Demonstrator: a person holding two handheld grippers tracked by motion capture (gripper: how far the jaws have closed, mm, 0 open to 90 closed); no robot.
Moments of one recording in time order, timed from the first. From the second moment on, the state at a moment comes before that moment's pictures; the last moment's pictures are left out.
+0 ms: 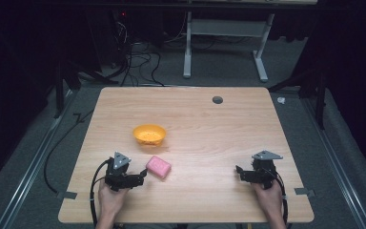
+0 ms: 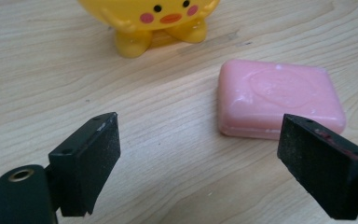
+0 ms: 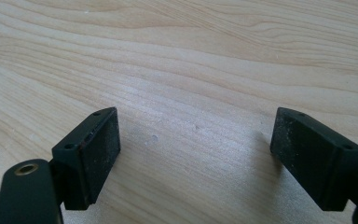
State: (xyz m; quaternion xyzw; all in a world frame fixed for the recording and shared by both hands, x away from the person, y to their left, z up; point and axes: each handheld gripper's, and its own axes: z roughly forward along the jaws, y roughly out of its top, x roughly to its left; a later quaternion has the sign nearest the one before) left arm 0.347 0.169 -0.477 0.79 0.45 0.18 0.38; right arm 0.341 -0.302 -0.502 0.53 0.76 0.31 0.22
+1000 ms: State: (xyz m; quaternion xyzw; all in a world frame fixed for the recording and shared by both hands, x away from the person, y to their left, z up) left arm 0.347 0.130 -0.447 0.80 0.41 0.18 0.39; right arm 0.341 -0.302 -0.502 0.52 0.76 0.31 0.22
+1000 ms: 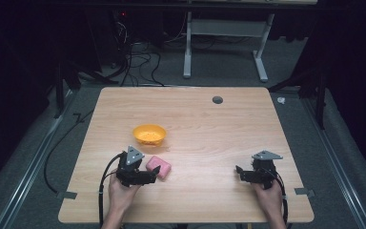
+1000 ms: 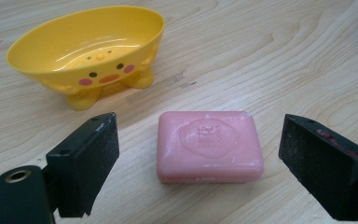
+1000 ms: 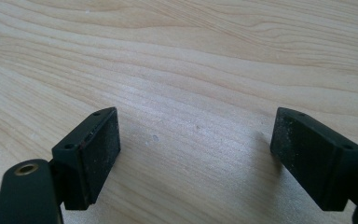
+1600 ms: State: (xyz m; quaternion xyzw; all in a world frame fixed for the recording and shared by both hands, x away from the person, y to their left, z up) left arm 0.362 0.100 -0.451 0.82 0.40 0.16 0.38; right arm 0.341 -0.302 -0.502 0.52 0.76 0.31 0.22
